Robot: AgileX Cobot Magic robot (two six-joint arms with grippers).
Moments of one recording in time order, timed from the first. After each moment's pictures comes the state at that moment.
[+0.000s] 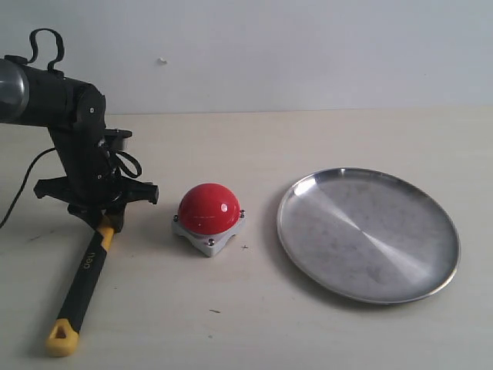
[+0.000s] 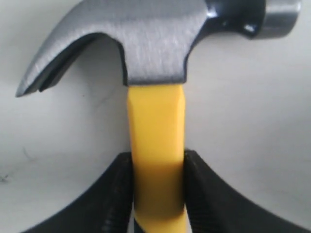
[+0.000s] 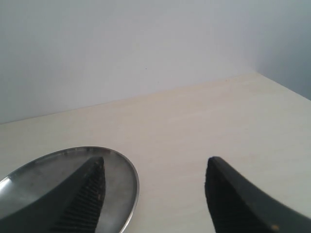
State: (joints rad) left arm -0.33 2.17 -1.44 0.08 0.86 -0.31; right arm -0.17 0.00 0.00 0.05 0.24 0.09
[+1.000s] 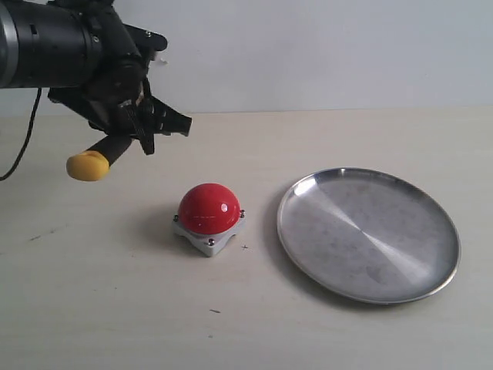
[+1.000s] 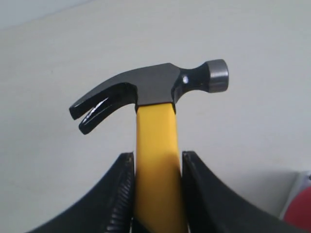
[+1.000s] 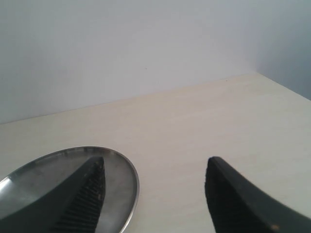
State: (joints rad) left arm -0.60 1.92 -1.43 0.77 0.79 -0.88; right arm -0.17 0.00 0.00 0.05 0.24 0.09
